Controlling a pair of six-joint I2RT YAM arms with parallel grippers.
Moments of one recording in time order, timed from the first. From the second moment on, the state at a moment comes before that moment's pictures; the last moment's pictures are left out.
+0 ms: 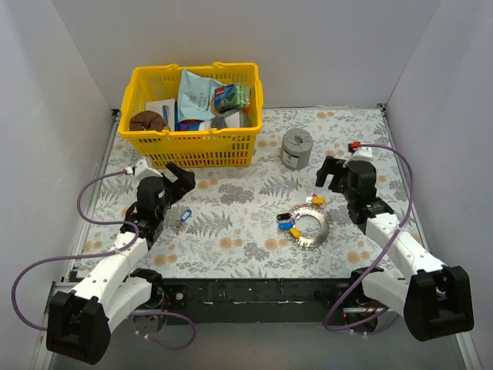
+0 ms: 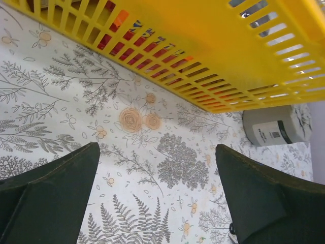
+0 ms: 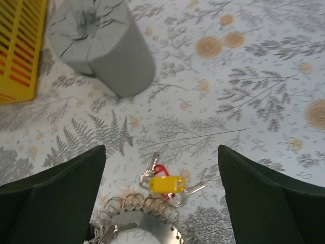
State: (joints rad) left arm -0.27 0.92 0.48 0.08 -0.19 -0.76; right arm 0.21 1.04 0.57 0.10 0.13 0.29
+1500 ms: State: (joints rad) left arm -0.27 1.20 0.61 0.06 0.13 -0.76; right arm 0.75 1.55 0.83 -0.15 -0.26 0.56
